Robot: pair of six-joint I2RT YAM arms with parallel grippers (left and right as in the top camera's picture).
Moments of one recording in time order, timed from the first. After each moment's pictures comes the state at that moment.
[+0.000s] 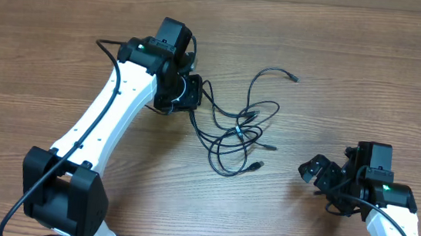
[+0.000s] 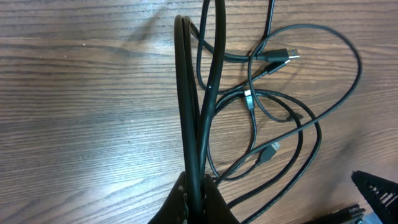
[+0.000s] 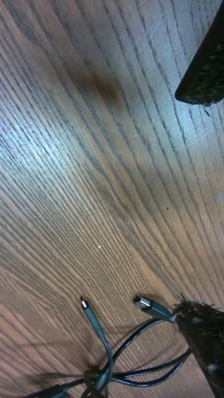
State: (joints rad) left arm -0.33 1.77 1.54 -1.11 0.31 -0.42; right arm -0.11 1.04 0.58 -0.84 -0.28 0.47
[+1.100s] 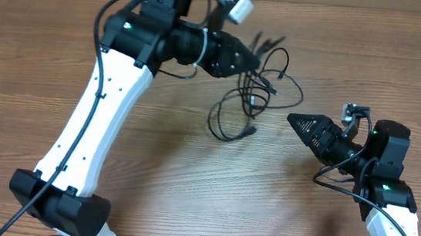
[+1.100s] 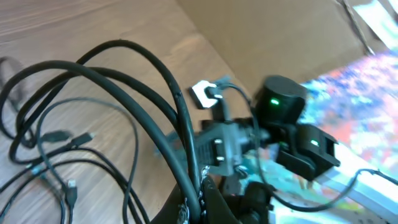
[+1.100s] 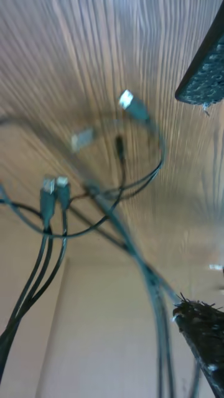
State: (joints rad) left arm -0.40 1.77 1.95 -1.00 0.96 -0.11; right arm -0.11 1.04 0.58 -0.19 -0.86 0.70
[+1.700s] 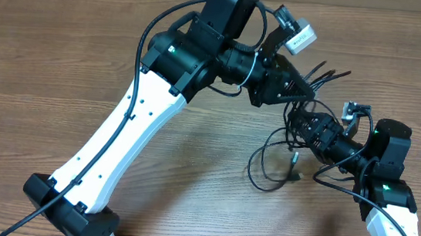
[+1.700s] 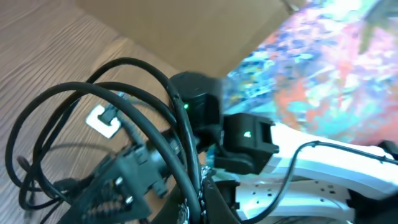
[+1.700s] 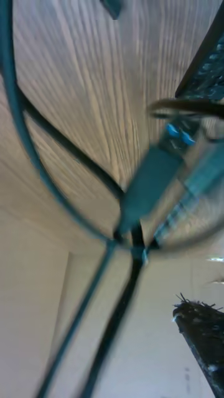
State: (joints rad) left arm -0.60 1.77 1.97 -0.83 1.06 -0.10; right arm -0.11 1.04 0.58 -0.19 -0.85 0.74
